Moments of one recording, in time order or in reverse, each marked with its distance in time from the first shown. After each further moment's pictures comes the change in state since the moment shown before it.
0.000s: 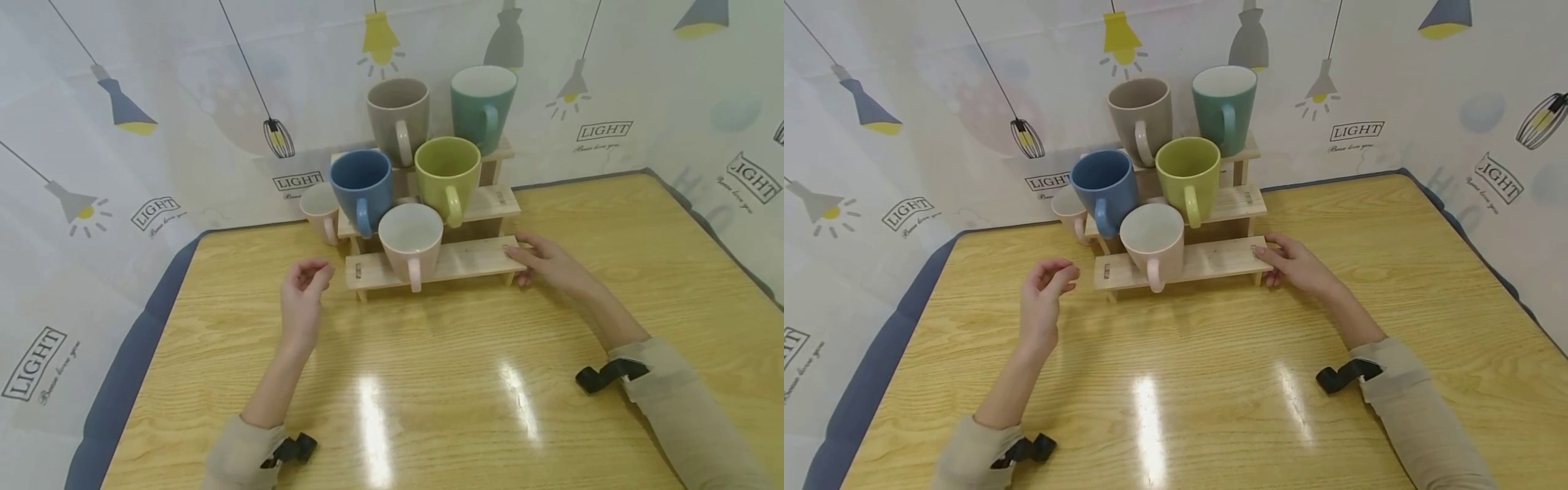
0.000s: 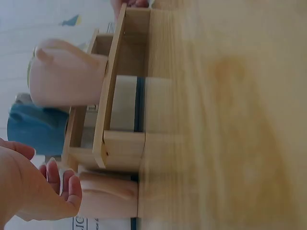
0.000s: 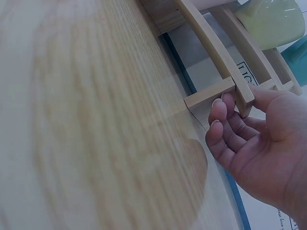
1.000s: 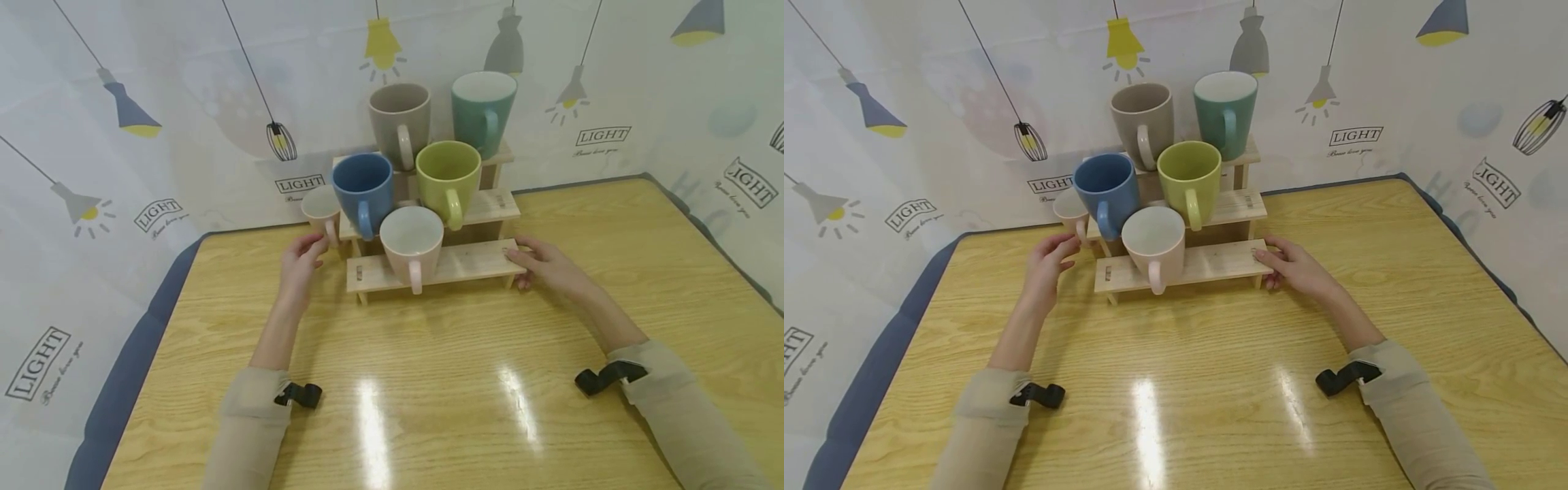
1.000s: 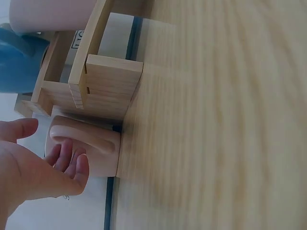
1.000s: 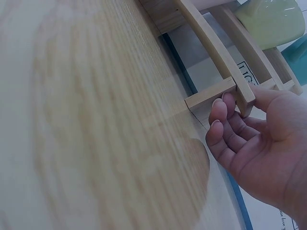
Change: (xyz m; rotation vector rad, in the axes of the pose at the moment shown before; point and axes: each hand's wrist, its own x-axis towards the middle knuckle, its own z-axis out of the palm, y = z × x) left_hand 0.080 -0.018 -0.009 0.056 -0.074 -0.196; right_hand 0.001 0.002 0.000 0.003 0.004 0.004
